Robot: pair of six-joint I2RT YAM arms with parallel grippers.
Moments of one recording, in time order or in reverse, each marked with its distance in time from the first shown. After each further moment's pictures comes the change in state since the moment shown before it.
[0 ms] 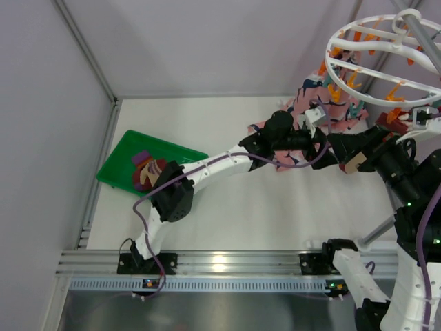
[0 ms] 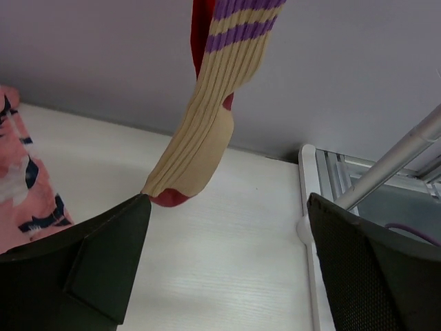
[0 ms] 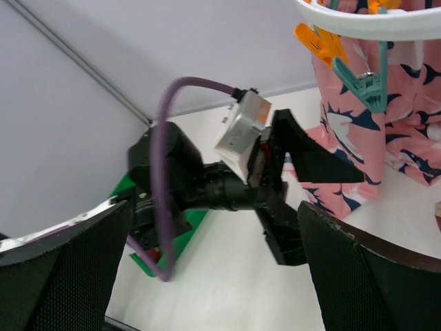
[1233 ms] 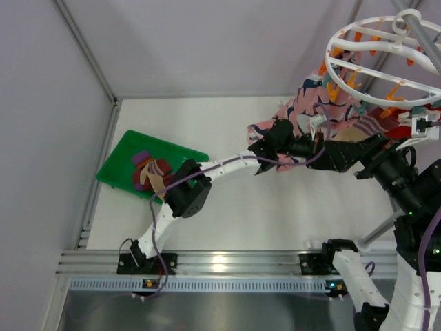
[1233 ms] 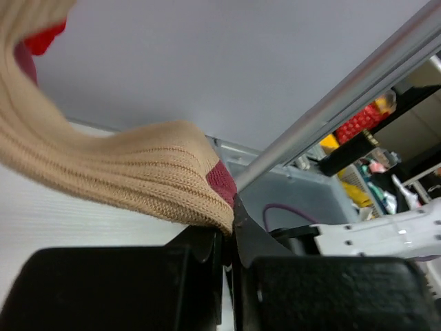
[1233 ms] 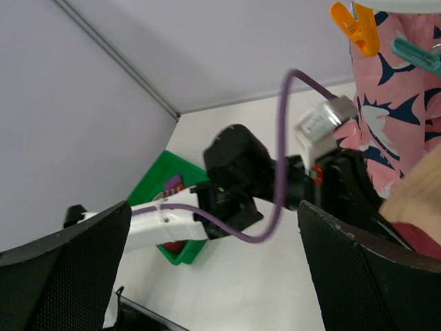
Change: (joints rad) left arm -0.006 0.247 0.098 0.304 0.343 -0.452; right arm 0.002 -0.051 -0.003 0.012 -0.081 0.059
